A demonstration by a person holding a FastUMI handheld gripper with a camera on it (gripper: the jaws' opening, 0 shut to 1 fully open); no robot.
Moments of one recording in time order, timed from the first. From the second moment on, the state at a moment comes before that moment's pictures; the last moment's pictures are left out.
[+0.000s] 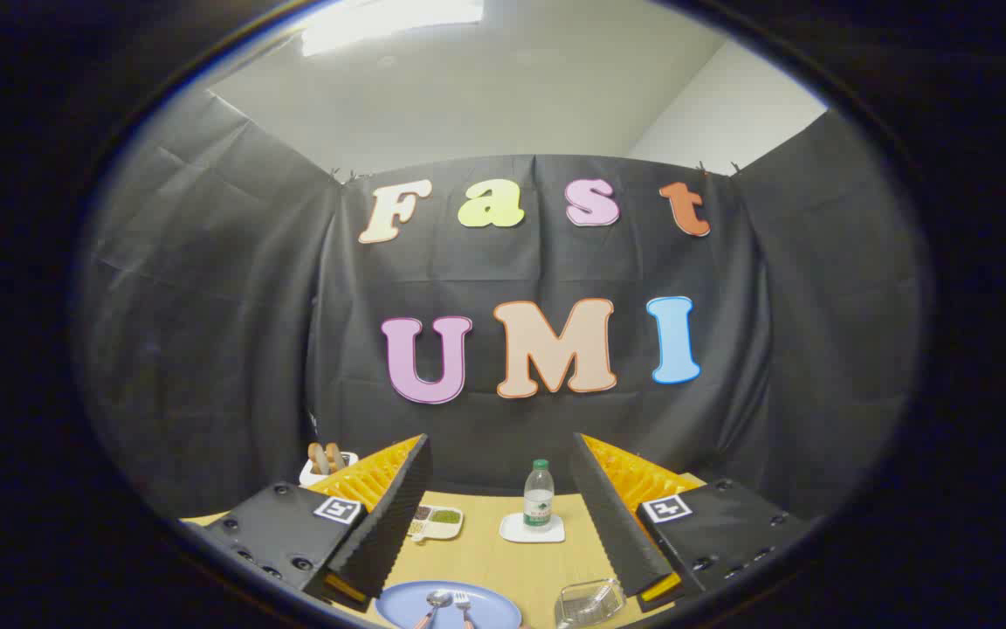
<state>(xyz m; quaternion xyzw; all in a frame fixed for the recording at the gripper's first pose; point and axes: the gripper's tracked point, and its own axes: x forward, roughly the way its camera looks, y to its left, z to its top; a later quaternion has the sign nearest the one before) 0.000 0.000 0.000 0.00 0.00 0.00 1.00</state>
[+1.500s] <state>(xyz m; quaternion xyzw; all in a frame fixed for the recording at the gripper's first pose) 0.015 0.034 -0.050 -0.02 0.06 0.07 1.00</state>
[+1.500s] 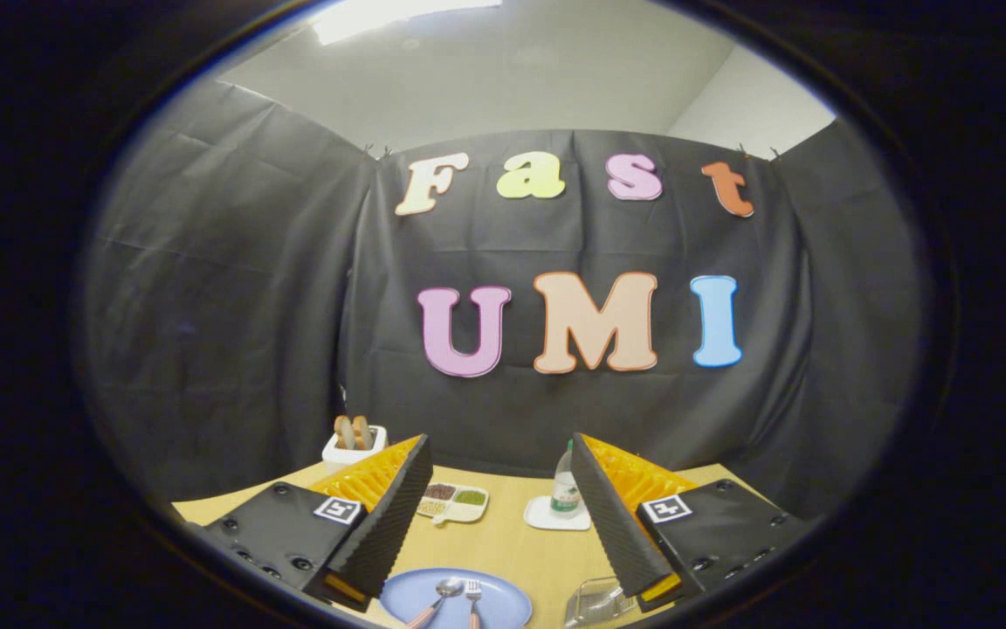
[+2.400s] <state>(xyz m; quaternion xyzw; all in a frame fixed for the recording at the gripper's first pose) -0.011 0.043 -0.212 -0.06 0.25 0.11 0.96</state>
